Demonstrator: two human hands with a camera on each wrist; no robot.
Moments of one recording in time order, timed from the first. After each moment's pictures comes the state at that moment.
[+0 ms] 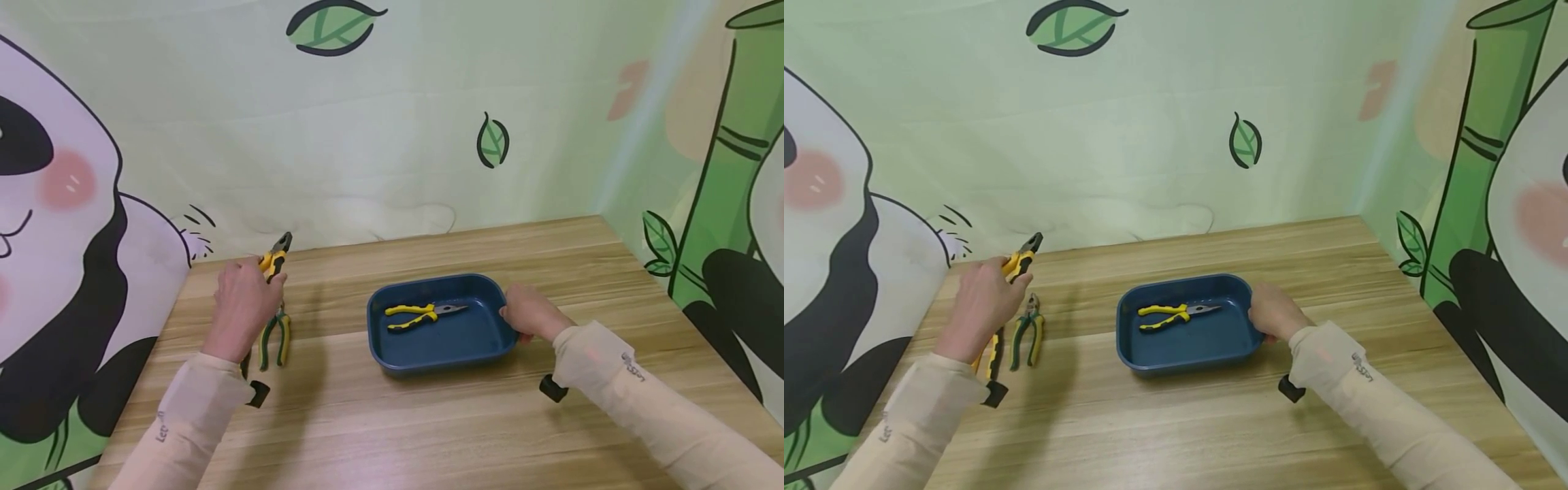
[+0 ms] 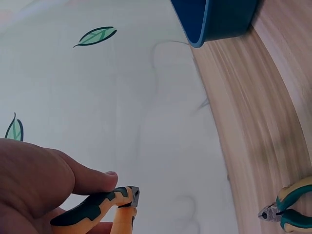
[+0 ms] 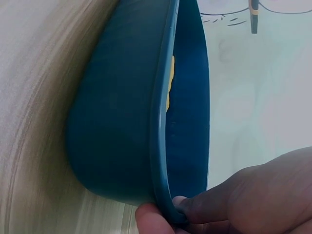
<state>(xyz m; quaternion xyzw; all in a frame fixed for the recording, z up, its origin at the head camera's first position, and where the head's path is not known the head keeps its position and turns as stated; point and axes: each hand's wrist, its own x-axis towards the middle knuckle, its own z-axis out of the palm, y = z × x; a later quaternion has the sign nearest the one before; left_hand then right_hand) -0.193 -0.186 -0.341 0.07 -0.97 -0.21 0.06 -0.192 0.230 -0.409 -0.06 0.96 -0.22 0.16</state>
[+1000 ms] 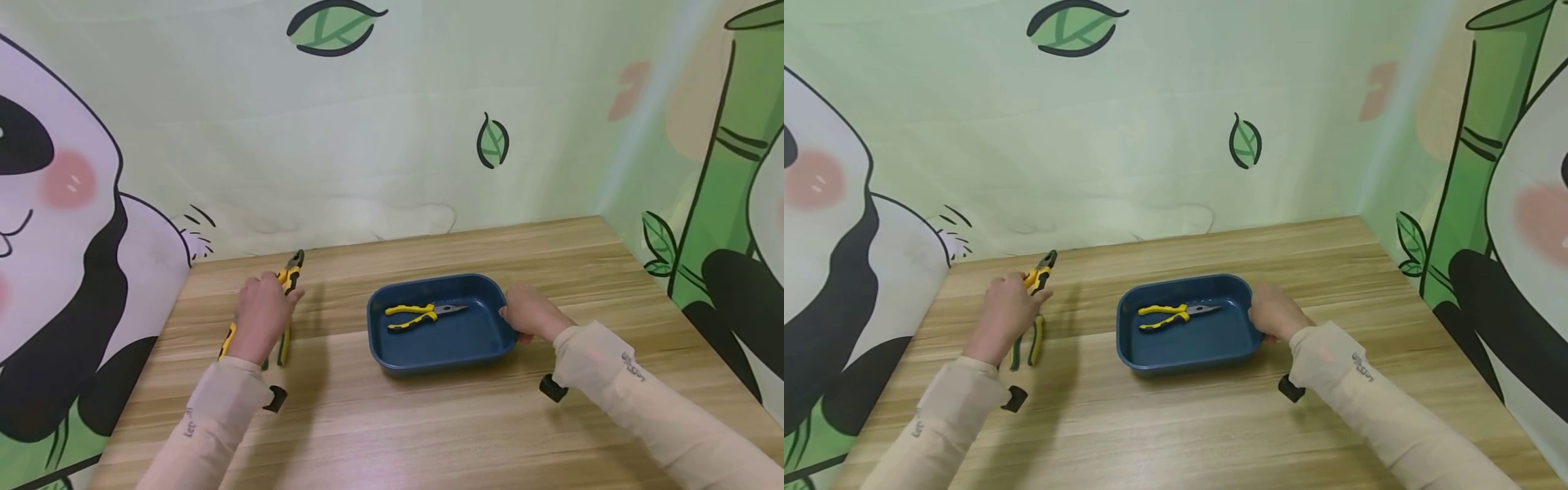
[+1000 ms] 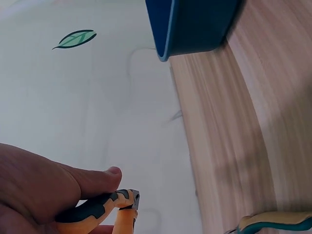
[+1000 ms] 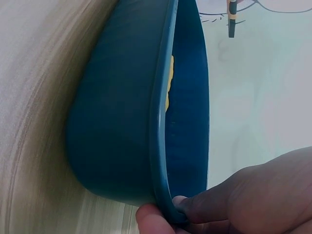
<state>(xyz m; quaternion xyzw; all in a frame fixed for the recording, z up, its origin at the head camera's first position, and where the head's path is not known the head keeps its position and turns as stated) -0.199 -0.179 -0.372 0.05 -0.98 -0.19 0.02 -0.191 0.231 -0.408 -0.06 0.96 -0.23 0.17</state>
